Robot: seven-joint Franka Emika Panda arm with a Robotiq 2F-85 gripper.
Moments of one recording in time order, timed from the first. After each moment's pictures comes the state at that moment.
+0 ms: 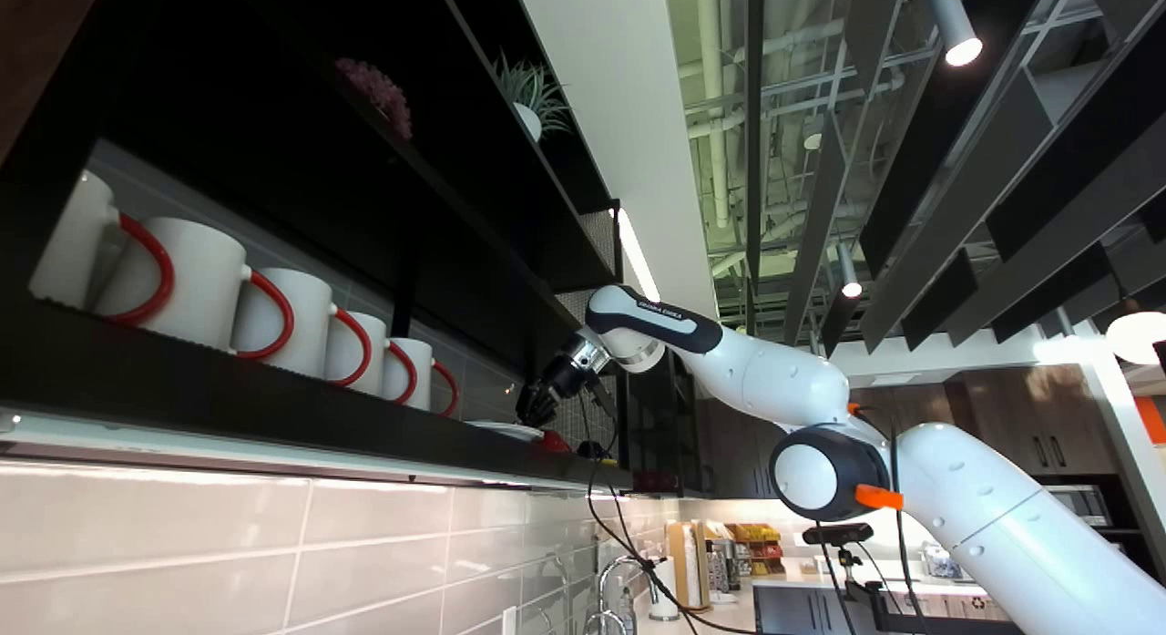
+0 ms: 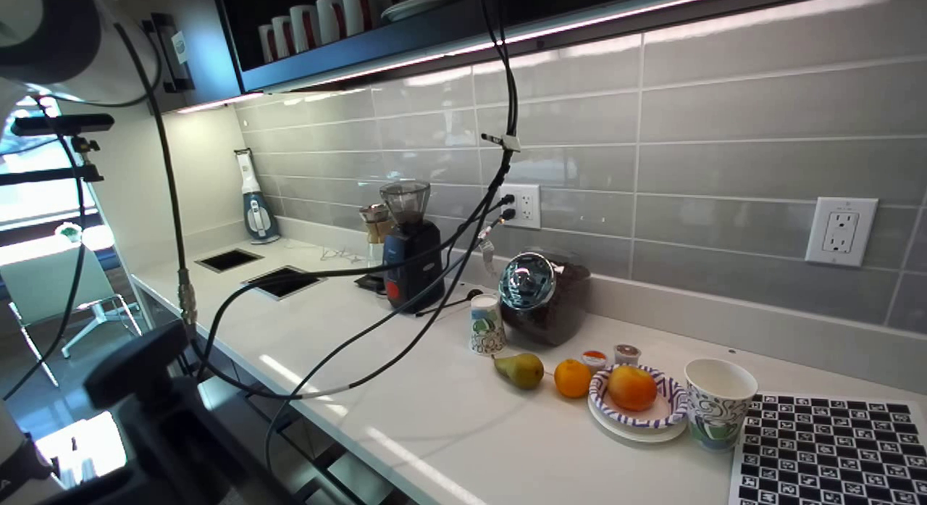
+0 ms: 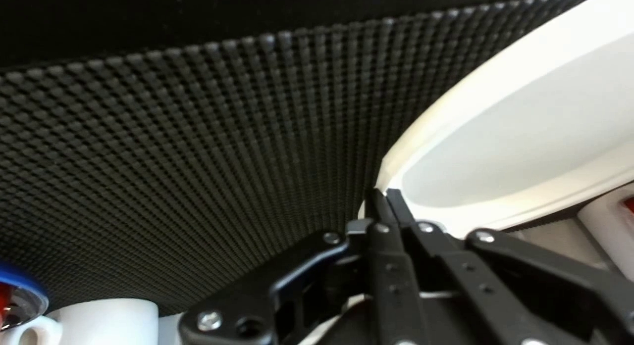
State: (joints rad) arm -0.33 0.57 -0.20 -0.54 0.59 1.69 -0.32
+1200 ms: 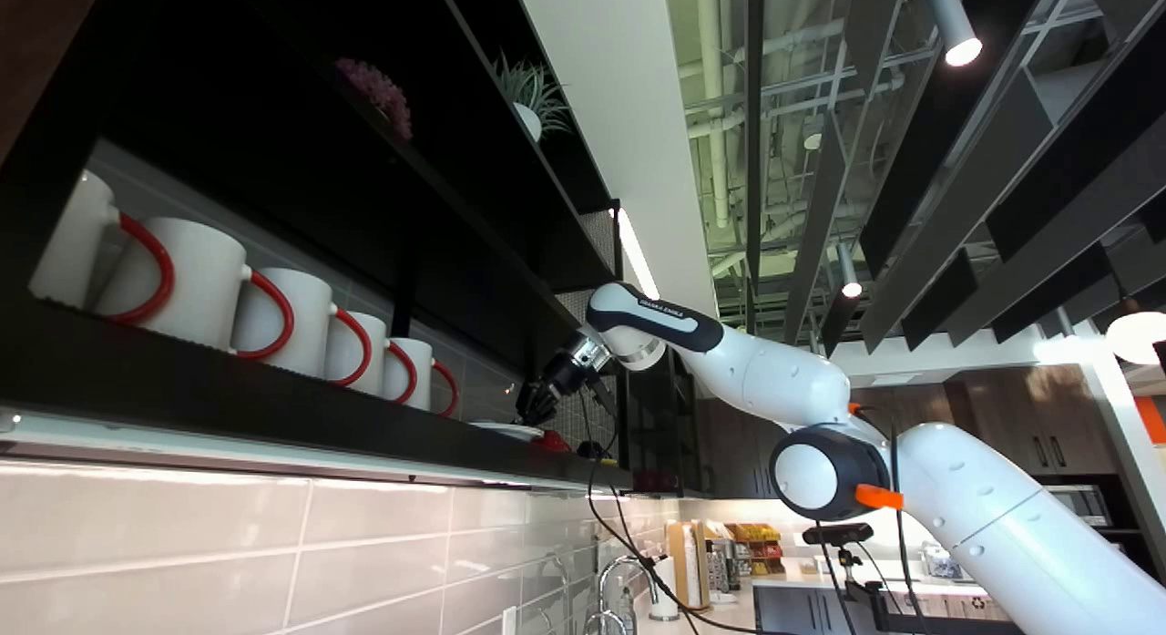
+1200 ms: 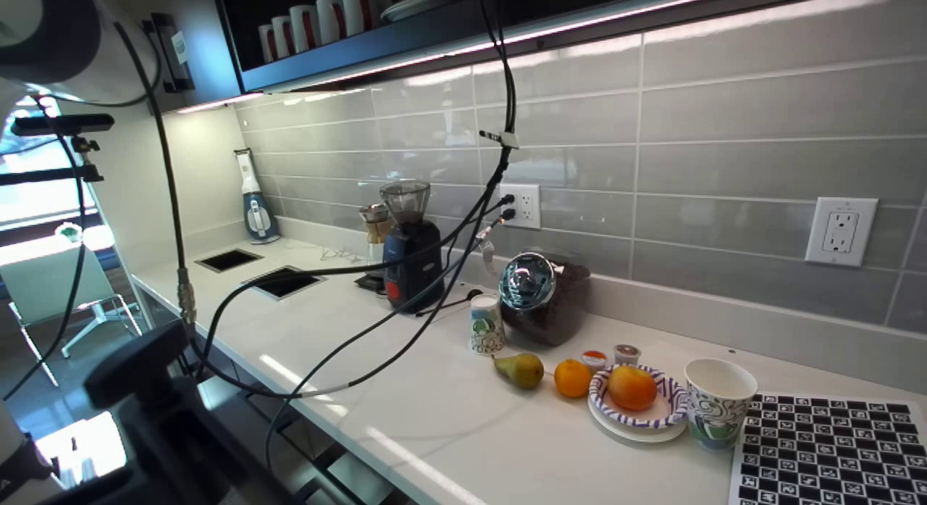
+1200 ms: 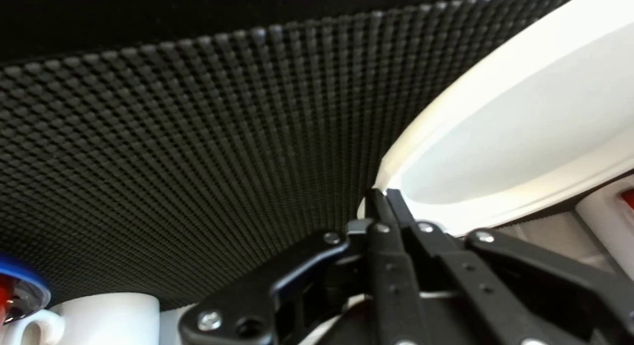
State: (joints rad) arm -0.33 0.57 -0.20 -0.53 0.59 1.69 -0.31
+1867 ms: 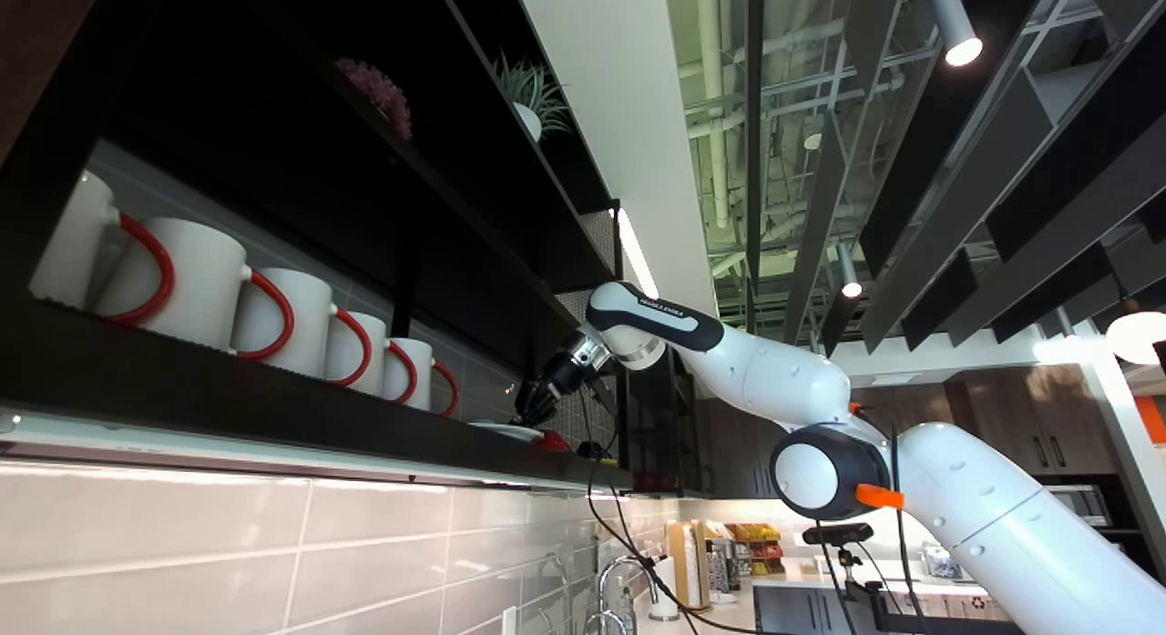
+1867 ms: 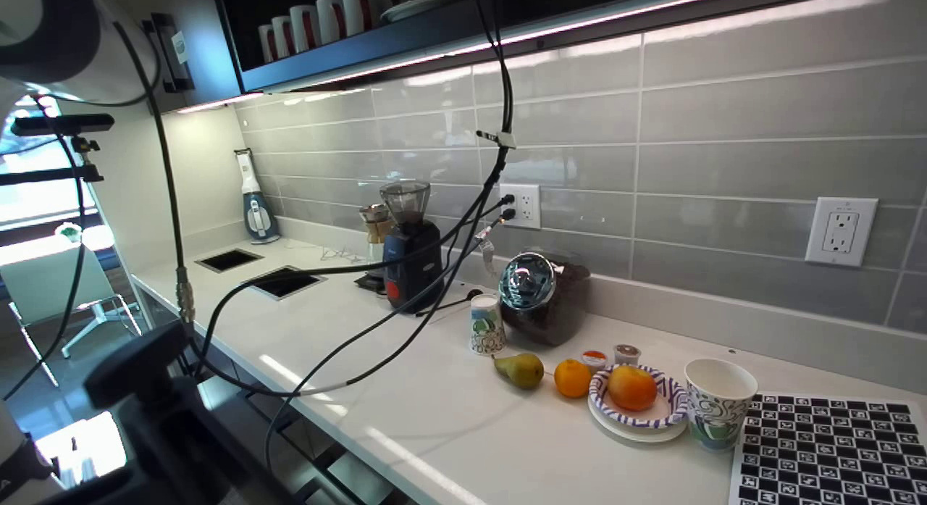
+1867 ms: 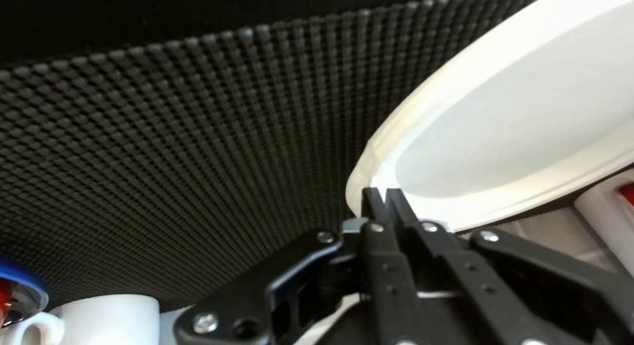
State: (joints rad) arm -0.33 0.57 -0.20 -0.53 0.59 1.69 -0.29
